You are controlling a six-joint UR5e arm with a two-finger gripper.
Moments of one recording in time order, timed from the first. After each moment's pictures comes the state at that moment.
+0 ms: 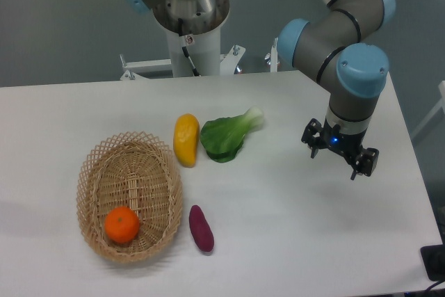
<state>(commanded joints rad) 2.67 -2.00 -1.55 -1.02 1.54 1.34</state>
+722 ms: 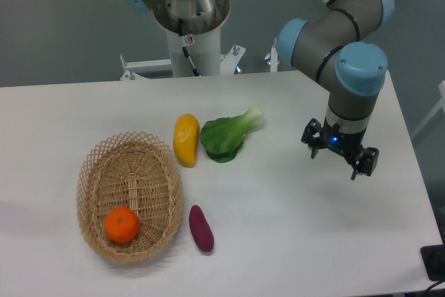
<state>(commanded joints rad) 2.67 -1.99 -1.57 -1.00 1.54 1.34</state>
